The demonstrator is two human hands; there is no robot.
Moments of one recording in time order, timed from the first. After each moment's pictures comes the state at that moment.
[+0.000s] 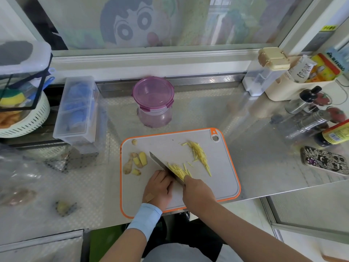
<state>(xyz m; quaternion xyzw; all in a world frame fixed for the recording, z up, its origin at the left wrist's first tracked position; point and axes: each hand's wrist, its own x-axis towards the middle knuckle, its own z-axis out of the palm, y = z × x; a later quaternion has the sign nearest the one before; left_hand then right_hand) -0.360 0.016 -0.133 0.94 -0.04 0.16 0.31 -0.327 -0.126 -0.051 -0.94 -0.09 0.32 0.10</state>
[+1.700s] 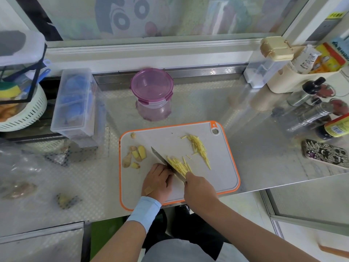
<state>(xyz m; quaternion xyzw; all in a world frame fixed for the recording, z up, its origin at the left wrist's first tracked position) -0.361 0.014 -0.131 0.94 -0.02 0.15 0.30 -0.338 -0.135 -0.048 -0.94 -0.08 0.33 0.11</state>
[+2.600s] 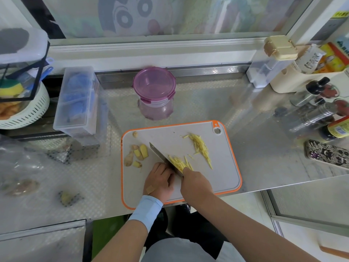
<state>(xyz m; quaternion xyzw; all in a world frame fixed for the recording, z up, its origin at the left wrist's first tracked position) -0.362 0.015 -0.130 0.94 -0.02 0.15 0.30 -0.328 -0.118 -0.048 -0.93 -0.08 0.33 0.11</state>
